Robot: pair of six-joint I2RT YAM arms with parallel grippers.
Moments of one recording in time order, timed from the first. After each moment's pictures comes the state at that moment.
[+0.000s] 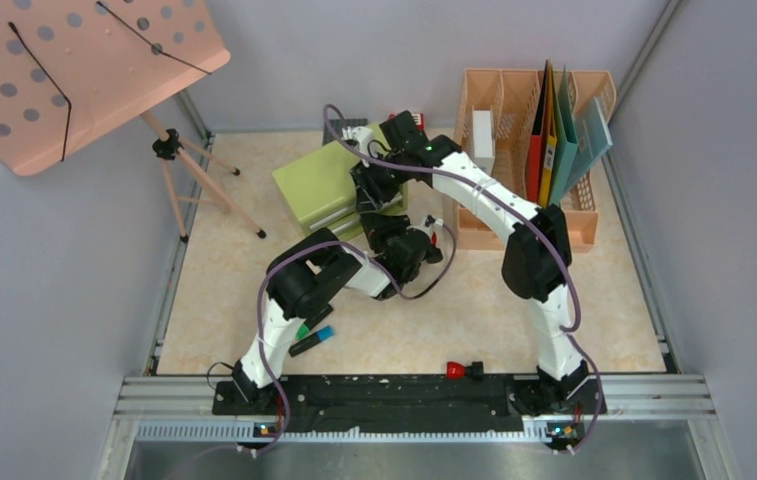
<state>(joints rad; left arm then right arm) -0.88 2.19 1.06 0.77 -1.16 1.19 0.67 2.14 2.05 -0.73 -0.52 -0.15</state>
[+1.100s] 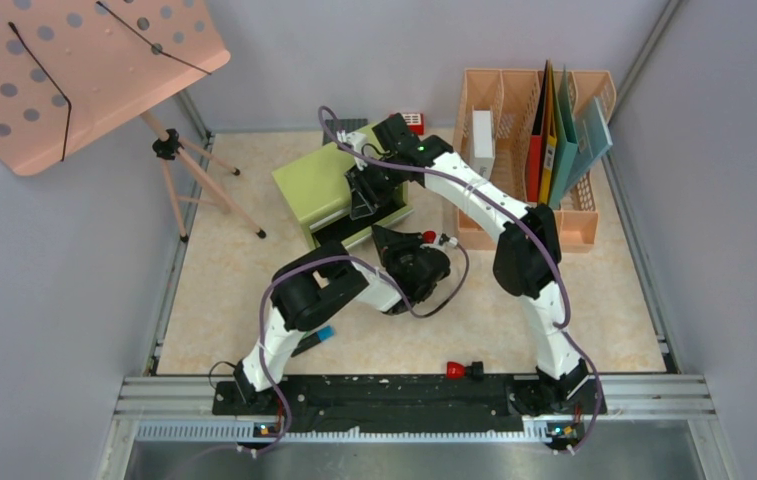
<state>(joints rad) -1.01 2.17 1.06 0.59 -1.26 1.07 0.68 2.22 2.14 -0.80 -0.56 -0.10</state>
